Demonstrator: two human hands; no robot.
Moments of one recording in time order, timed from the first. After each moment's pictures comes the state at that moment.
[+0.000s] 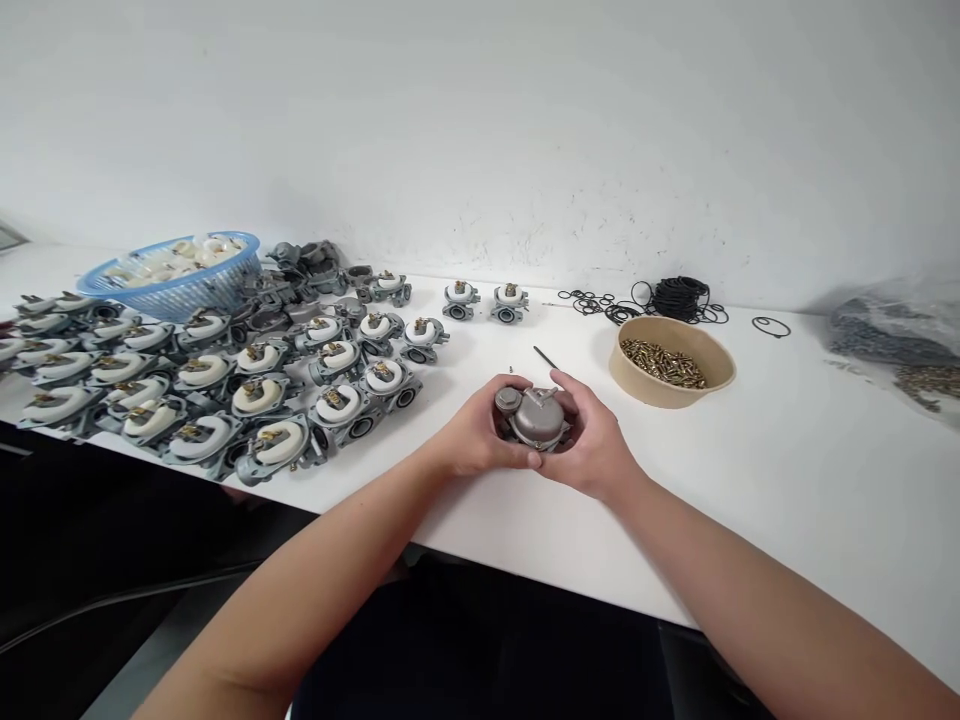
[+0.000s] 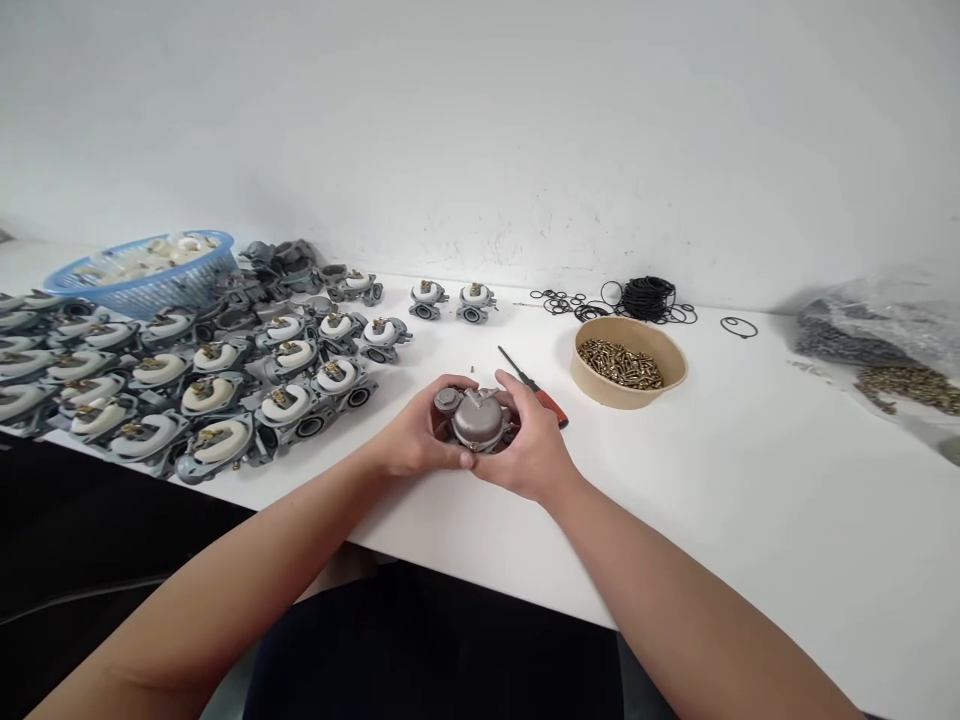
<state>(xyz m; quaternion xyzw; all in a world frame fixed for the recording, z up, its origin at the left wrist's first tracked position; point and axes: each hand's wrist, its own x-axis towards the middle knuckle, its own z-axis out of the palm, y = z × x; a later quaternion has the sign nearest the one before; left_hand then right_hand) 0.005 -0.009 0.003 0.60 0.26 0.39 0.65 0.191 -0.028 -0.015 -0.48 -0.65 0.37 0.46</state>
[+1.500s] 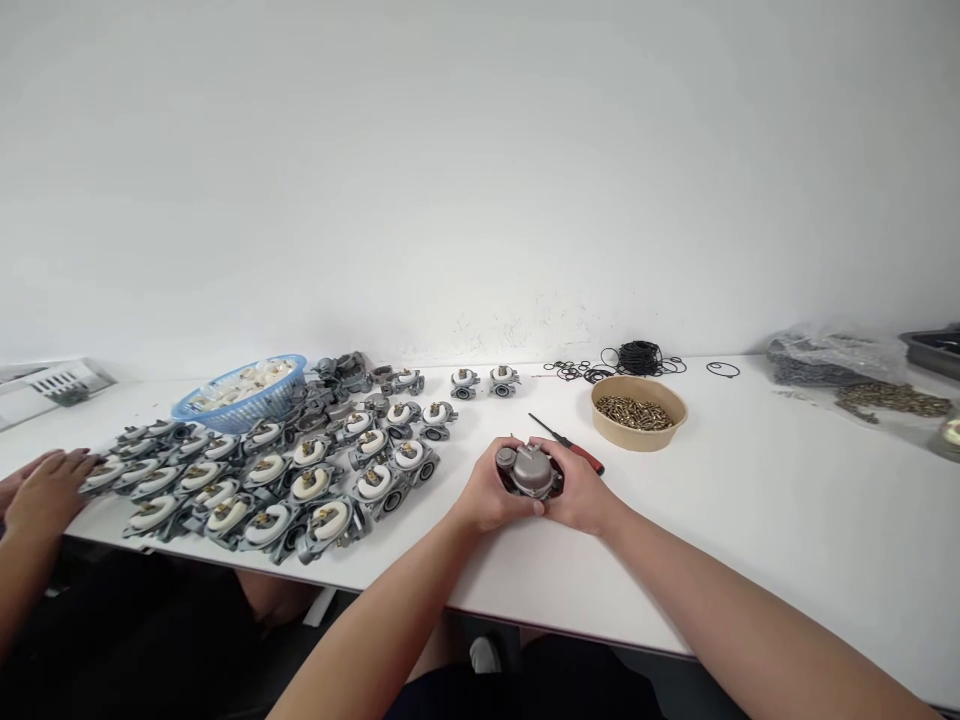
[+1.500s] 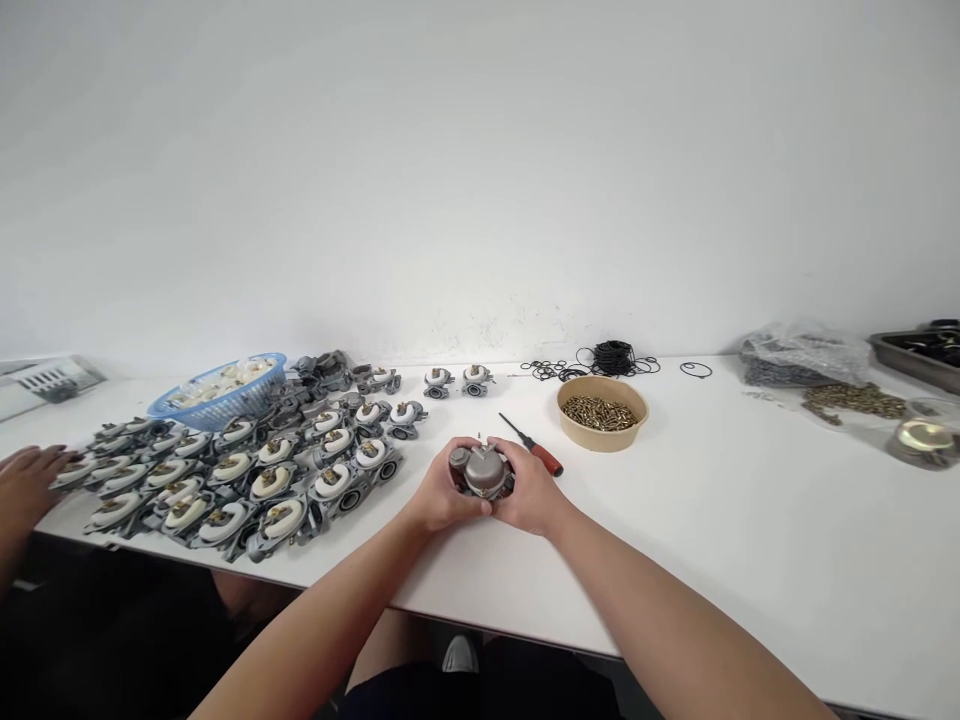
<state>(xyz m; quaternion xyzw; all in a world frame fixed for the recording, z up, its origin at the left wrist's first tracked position) 0.008 0.001 -0.014 0.68 0.25 0.46 0.52 0.190 -0.012 -0.029 -0.40 -0.72 0.32 0.47</state>
